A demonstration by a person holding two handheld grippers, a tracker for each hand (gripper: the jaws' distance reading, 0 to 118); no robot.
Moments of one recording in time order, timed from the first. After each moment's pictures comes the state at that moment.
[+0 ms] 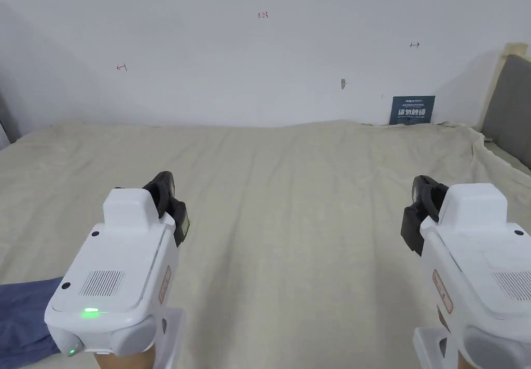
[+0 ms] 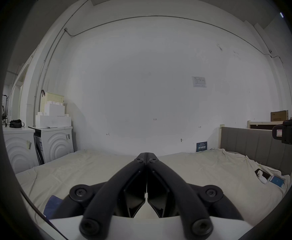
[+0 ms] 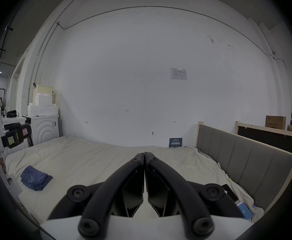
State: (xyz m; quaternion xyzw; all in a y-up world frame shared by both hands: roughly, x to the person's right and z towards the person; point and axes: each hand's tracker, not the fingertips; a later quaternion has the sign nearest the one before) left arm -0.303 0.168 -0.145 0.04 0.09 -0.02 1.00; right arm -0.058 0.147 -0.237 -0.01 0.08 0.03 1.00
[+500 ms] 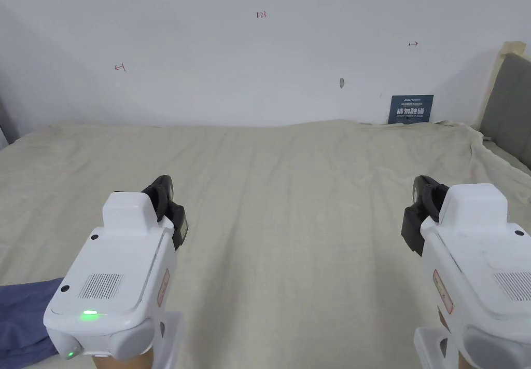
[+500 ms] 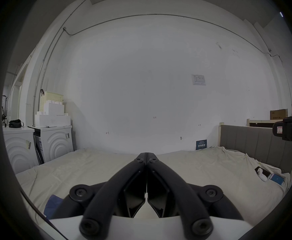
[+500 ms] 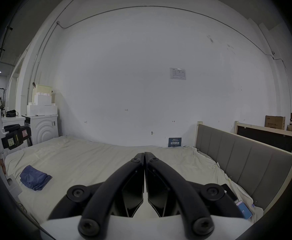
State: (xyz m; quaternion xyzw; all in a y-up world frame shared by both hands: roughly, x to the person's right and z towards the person) left arm -0.304 0.165 -0.145 0.03 0.09 -0.02 1.00; right arm 0.030 0.181 -0.165 -0.01 0.08 0.03 1.00
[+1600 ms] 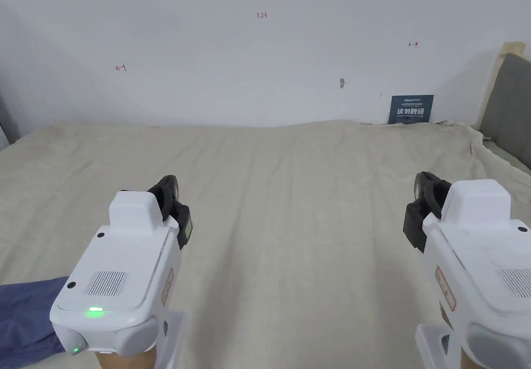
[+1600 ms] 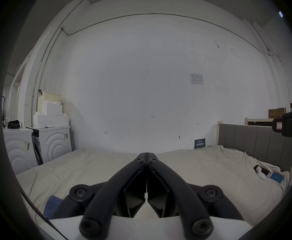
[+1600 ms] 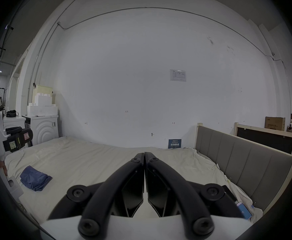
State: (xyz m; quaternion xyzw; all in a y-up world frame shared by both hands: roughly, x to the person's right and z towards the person) left arm -0.303 0.163 -0.145 0.03 0.08 -0.02 1.00; right arm 0.027 0.186 -0.159 0.00 0.08 0.03 1.00
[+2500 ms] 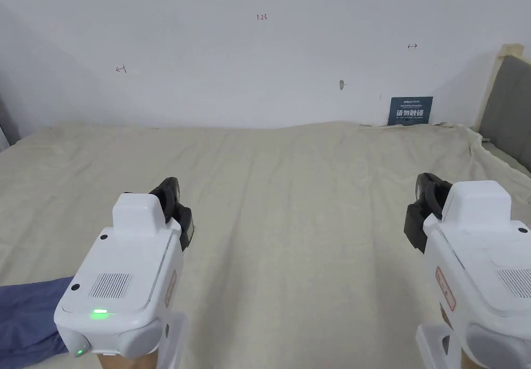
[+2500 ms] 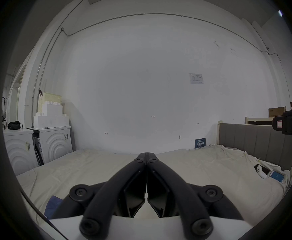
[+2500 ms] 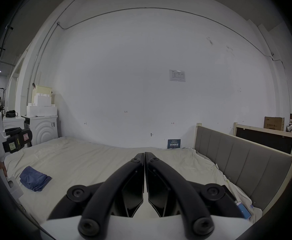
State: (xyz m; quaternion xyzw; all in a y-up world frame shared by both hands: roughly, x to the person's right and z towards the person) left arm -0.302 0.162 -0.144 0.03 0.08 -0.03 1.00; right arm 0.030 0.186 -0.160 0.00 0.07 0.03 1.00
